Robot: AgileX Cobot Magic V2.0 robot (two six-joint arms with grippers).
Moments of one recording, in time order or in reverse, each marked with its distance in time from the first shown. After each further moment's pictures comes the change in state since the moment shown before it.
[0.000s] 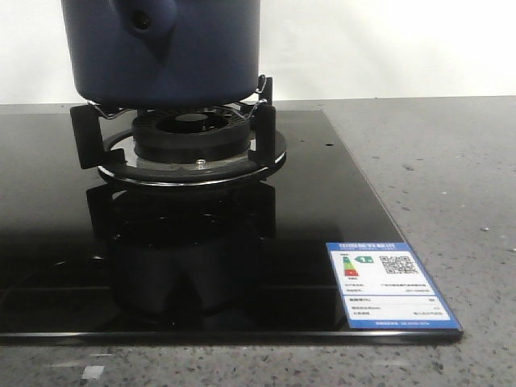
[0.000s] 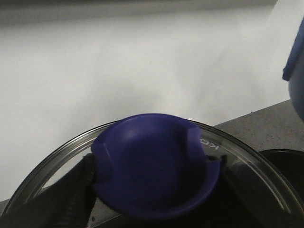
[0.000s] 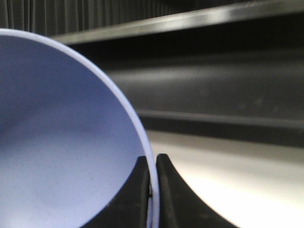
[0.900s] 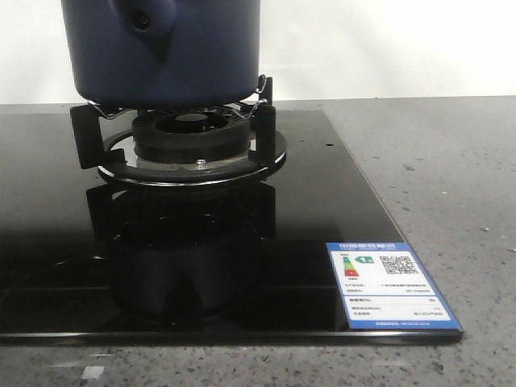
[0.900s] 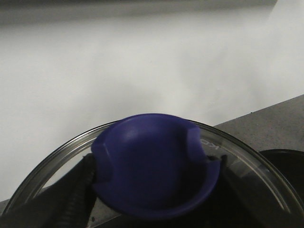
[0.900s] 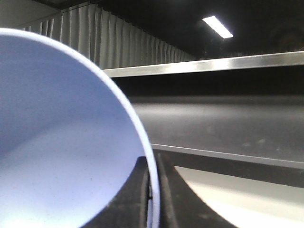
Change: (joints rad) left arm 0.000 0.000 0.000 0.000 0.000 0.000; right arm 0.000 0.000 0.038 -0.066 -0.158 0.000
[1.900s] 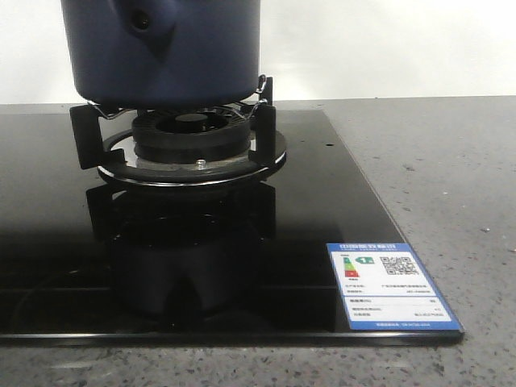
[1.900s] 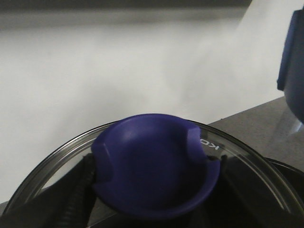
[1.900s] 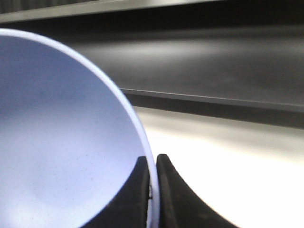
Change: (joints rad) left arm 0.000 0.000 -0.015 -0.052 0.101 0.000; right arm -0.064 -0.170 -0.078 0.124 0.617 0.000
